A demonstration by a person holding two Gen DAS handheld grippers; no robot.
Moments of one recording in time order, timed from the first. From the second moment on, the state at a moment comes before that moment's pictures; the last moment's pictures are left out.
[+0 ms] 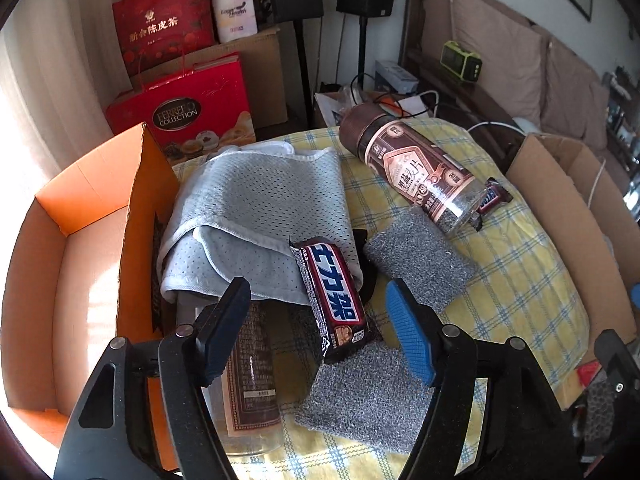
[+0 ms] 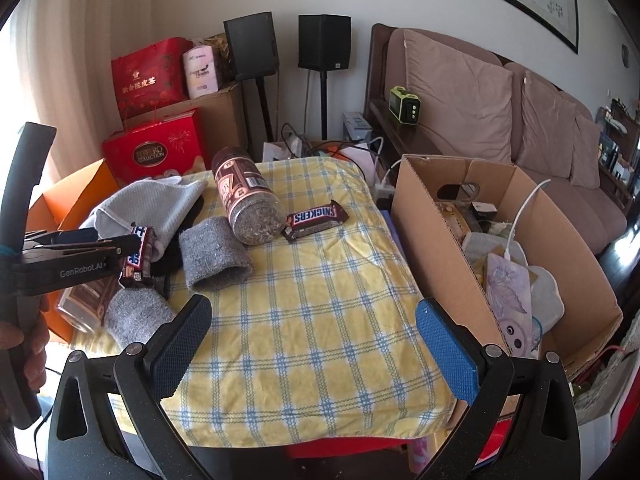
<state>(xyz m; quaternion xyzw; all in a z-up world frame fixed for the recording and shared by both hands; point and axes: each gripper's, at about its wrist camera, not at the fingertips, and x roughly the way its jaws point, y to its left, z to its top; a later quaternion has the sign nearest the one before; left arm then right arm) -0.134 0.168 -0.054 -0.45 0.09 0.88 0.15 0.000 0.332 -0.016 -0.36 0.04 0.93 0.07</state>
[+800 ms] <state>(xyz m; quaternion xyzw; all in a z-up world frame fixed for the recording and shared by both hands) -0.156 0.172 -0.076 -0.47 0.07 0.86 0.16 -0.165 0.406 -0.049 -0.46 0.12 0.88 0.05</state>
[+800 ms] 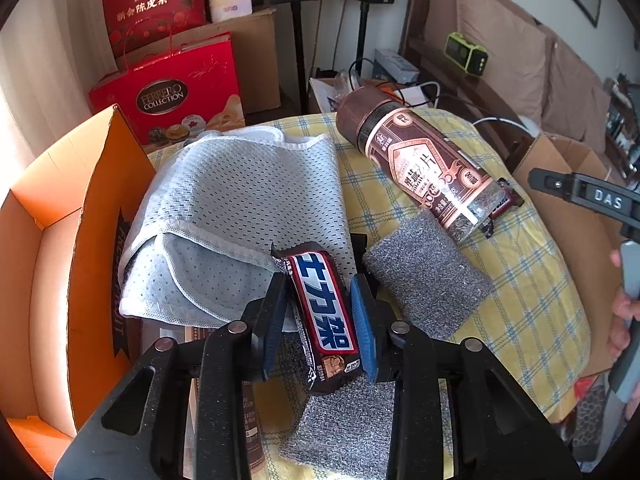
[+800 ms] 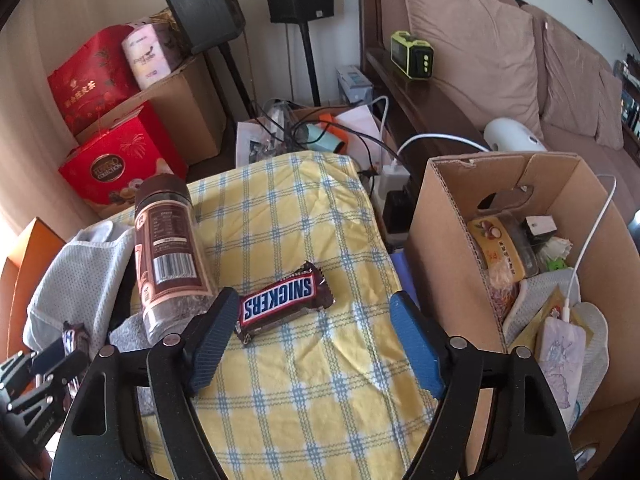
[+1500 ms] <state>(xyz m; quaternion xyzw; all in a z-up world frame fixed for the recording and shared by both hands) -0.147 0.153 -0.062 -0.48 0.01 0.86 0.18 -0.207 0.395 -0.085 -0.51 0.22 0.83 0.08</state>
